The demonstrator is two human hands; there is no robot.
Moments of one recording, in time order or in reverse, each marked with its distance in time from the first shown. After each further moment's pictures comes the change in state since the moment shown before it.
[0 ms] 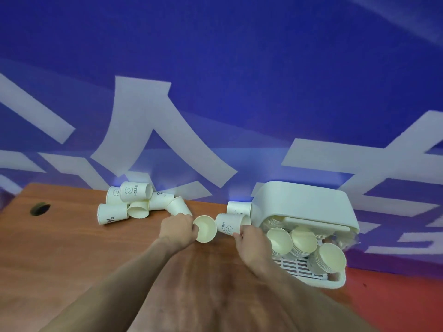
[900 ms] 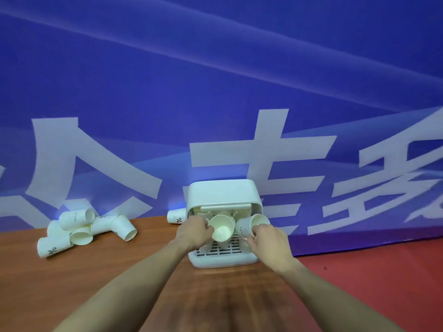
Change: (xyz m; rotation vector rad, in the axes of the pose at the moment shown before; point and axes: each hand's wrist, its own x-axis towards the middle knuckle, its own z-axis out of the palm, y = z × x) left_hand -0.085 0.240 -0.056 -0.327 -0.061 0.203; right_hand -0.116 0.212 -0.128 -0.145 0.189 -0.040
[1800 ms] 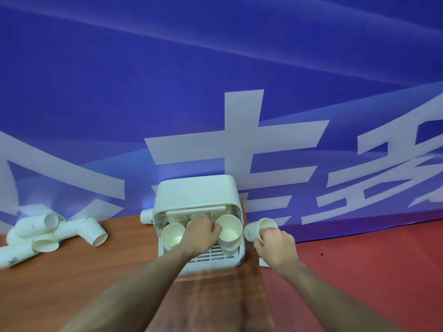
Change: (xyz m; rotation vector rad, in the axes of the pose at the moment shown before) left_hand 0.073 0.065 0.076 0.005 0.013 0.173; right_hand 0.049 0.111 0.044 -0.027 -0.145 0.113
